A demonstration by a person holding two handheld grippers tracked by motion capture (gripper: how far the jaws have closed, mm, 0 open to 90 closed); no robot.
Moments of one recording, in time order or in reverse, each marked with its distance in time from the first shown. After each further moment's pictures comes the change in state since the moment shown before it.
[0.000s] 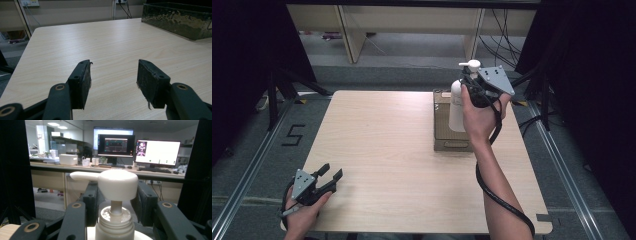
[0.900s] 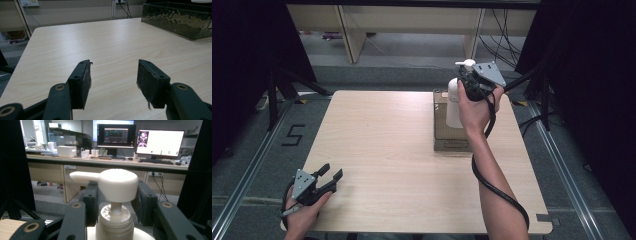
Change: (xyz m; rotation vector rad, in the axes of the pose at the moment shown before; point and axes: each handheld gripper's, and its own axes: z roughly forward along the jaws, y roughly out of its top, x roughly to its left) left arm 0.000 0.000 0.000 0.001 -0.001 0.002; right arm -0.001 -0.013 0.033 0.069 -0.004 0.008
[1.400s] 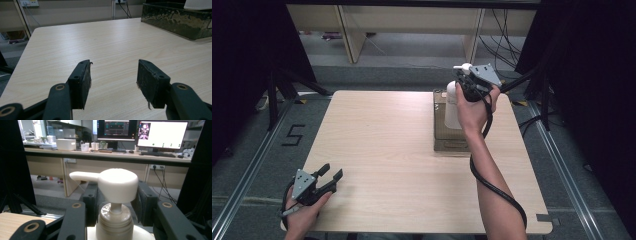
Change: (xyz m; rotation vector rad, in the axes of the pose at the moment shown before) left arm 0.000 0.000 0.000 0.000 -0.003 0.001; right arm -0.001 -0.014 0.013 0.050 0.004 0.001
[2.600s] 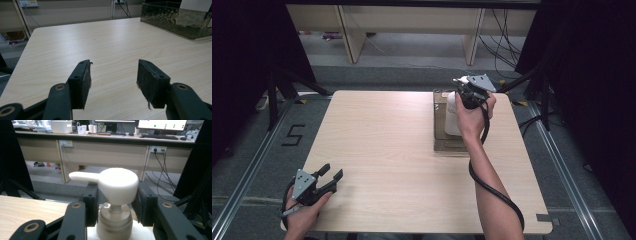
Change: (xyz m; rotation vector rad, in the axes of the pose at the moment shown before) left arm 0.000 -0.001 0.001 -0.011 -0.009 0.010; right arm -0.007 -0.040 0.019 0.109 -0.015 0.011
